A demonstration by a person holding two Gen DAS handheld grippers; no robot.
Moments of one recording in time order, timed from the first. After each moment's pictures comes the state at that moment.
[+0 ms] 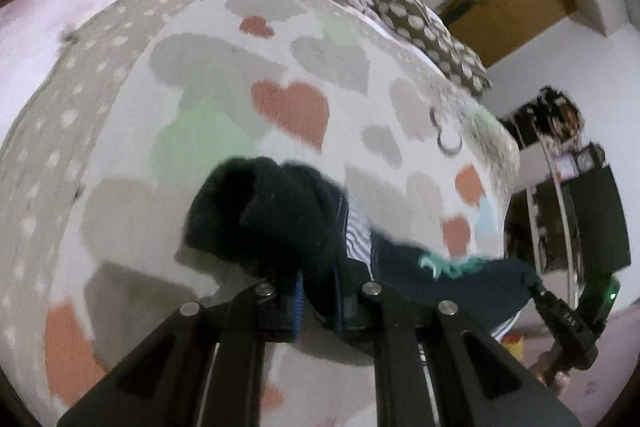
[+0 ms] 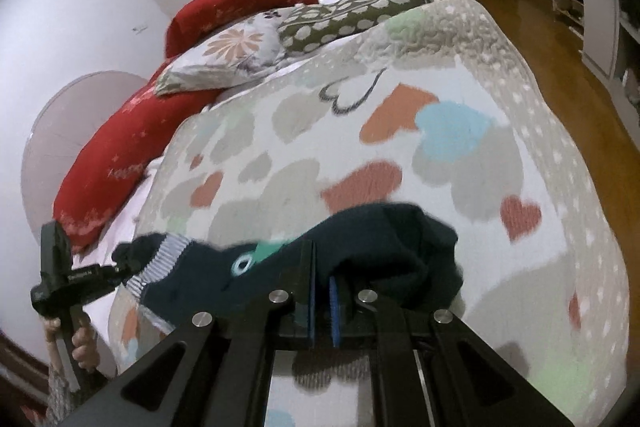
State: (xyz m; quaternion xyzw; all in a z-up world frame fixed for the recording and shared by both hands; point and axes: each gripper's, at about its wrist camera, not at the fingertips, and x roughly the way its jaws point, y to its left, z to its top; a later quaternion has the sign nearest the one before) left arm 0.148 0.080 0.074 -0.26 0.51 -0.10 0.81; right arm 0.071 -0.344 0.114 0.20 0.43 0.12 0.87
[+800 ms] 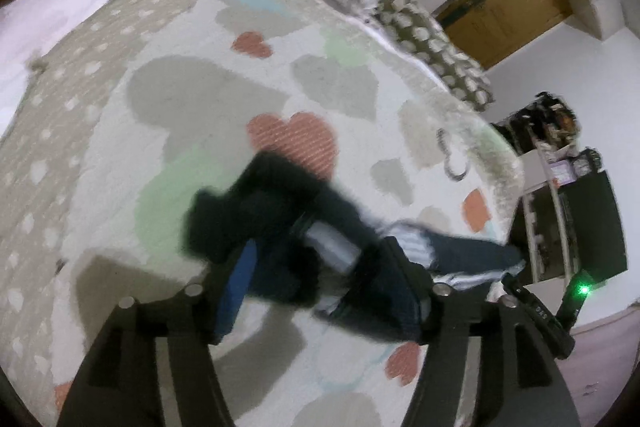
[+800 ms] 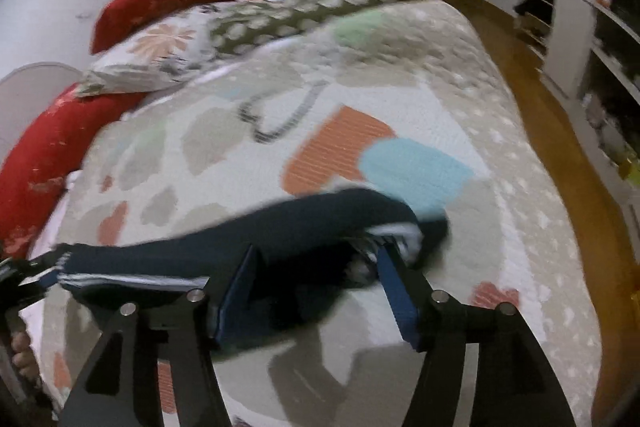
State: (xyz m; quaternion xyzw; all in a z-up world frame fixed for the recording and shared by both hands) left arm 0.176 0.095 0.057 -0.25 0.51 -0.10 0.81; right arm 0.147 -0.357 0.072 0.14 0.46 0.00 0.88
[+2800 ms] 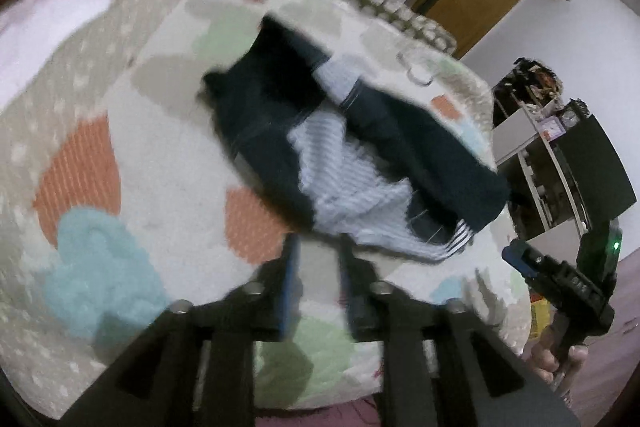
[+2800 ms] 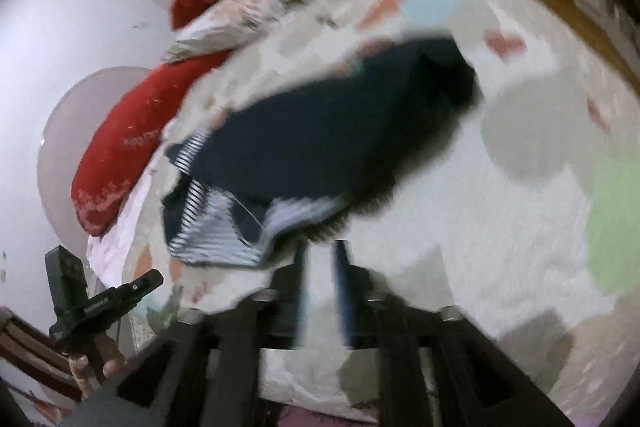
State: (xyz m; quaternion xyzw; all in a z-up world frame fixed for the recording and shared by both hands) left arm -0.032 0.059 0.057 -0.20 0.46 -0.13 0.85; right arm -0.052 -0.320 0.056 0.24 0.45 0.15 0.85
